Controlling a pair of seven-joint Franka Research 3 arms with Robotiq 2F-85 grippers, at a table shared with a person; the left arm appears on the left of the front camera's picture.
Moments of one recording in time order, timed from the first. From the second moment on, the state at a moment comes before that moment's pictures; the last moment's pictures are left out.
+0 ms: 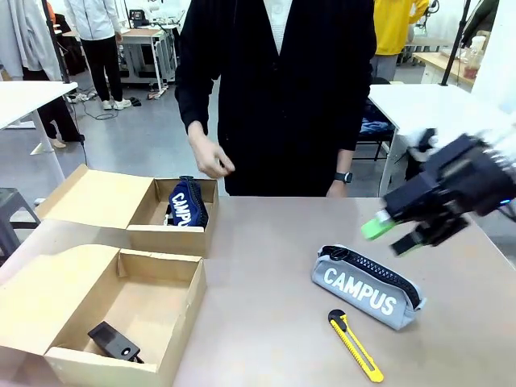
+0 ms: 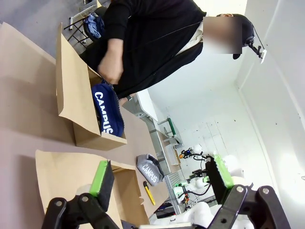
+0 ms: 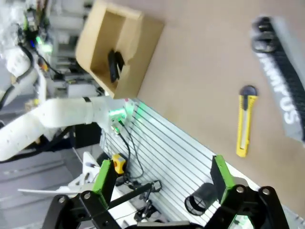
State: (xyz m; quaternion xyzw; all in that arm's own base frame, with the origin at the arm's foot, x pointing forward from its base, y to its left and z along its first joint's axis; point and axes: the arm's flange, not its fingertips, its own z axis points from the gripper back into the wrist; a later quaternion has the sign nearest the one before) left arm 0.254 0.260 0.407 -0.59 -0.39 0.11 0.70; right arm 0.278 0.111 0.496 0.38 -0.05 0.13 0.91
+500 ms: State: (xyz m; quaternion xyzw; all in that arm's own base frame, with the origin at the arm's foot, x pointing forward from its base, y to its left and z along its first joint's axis) left arm 0.254 0.260 0.407 -0.59 -0.39 0.11 0.70; right arm 0.263 -0.089 0.470 0.46 -0.09 -0.03 0.88
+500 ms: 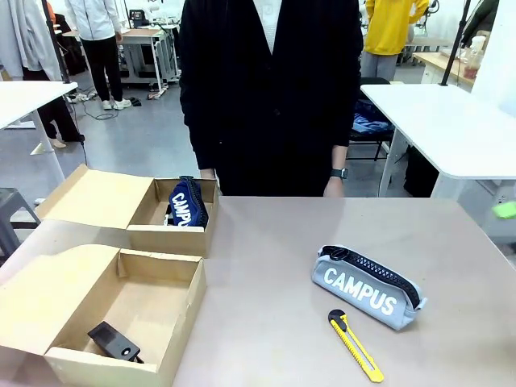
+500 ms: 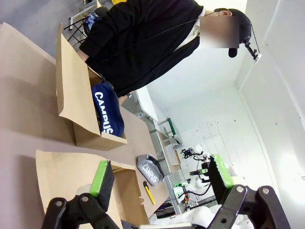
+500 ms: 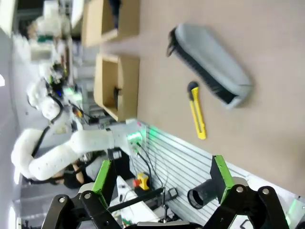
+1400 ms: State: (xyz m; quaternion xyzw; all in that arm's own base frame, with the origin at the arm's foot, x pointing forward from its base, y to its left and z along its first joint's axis) left arm 0.254 0.260 0.407 -0.59 -0.39 0.11 0.70; right arm 0.239 -0.151 0.427 0.47 -0.10 -0.04 0.88
